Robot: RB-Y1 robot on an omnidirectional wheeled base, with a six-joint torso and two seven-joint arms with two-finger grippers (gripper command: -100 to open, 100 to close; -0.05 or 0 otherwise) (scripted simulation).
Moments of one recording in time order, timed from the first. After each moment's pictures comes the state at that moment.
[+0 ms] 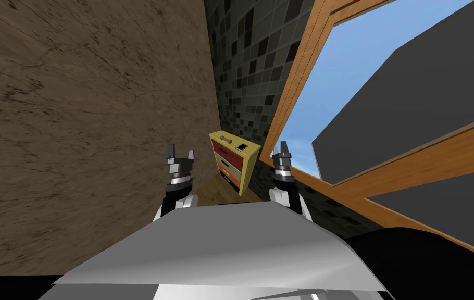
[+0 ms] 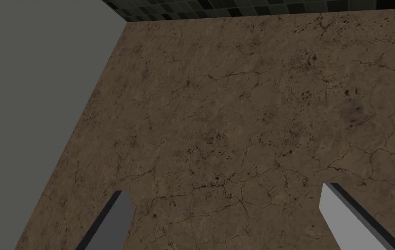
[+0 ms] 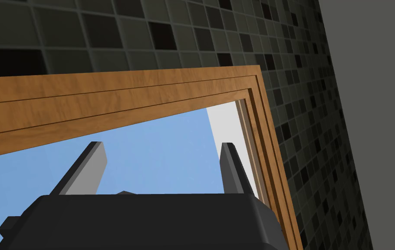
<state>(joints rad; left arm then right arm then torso) 0.50 -0.03 -0.07 -2.26 -0.04 -0.49 0.08 0.47 -0.03 -0.01 -2.31 -0.01 -0.39 0.10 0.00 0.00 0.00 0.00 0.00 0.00</state>
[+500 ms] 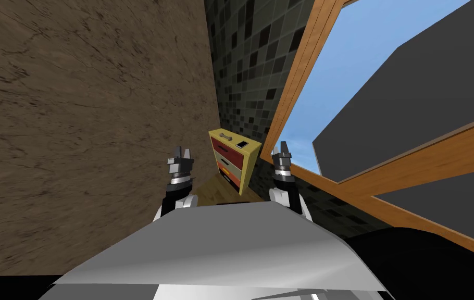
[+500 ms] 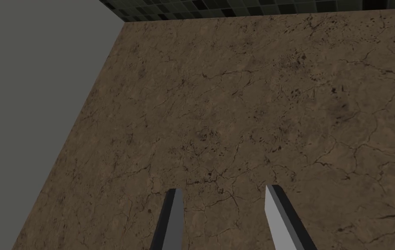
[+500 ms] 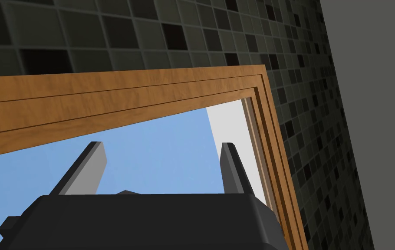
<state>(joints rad) 0.50 -0.03 -0.07 -2.26 -0.04 -0.49 0.08 0.47 -0.03 -0.01 -2.32 -0.01 -0.39 0.10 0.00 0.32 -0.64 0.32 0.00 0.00</state>
